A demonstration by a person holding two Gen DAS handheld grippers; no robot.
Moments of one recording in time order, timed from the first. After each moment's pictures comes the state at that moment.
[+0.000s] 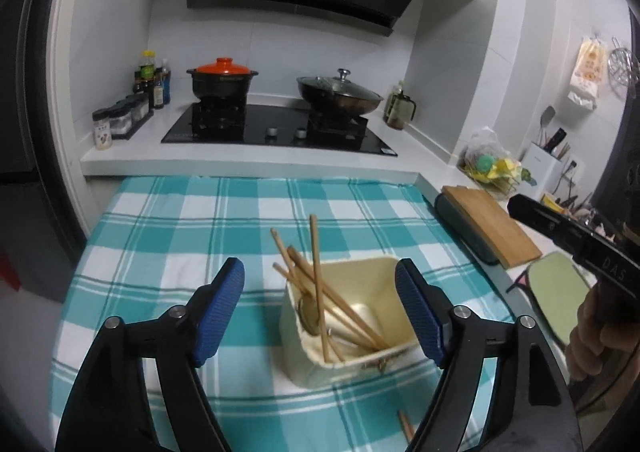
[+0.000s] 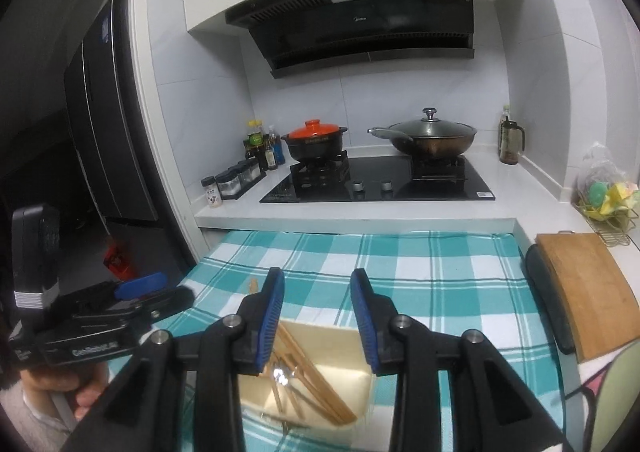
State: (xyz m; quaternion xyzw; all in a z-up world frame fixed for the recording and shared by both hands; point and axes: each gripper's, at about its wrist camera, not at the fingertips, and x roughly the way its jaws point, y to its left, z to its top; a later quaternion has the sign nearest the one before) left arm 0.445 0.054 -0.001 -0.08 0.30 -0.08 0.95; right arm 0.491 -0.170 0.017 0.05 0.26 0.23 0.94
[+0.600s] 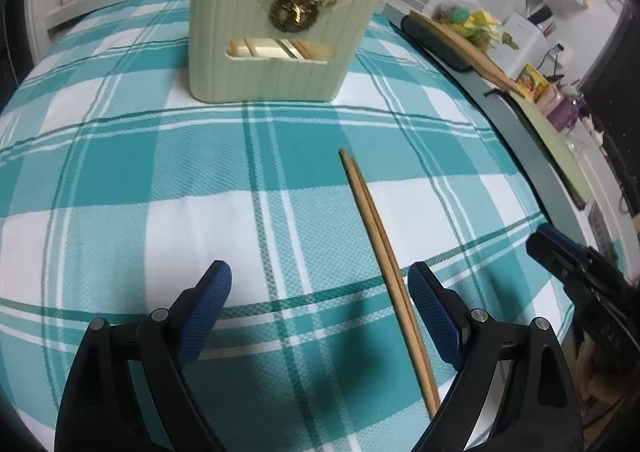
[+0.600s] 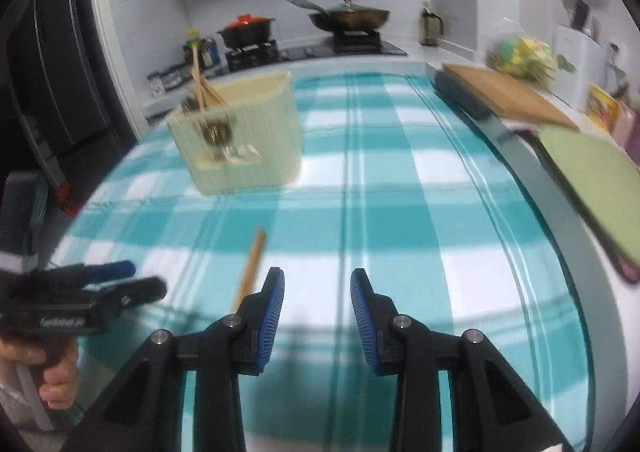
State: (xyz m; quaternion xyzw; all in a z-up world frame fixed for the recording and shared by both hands) left arm 0.325 -0.055 -0.196 -0.08 0.48 -0.13 0.86; right arm 0.289 -0.247 -0.162 0.03 0.41 0.10 0.91
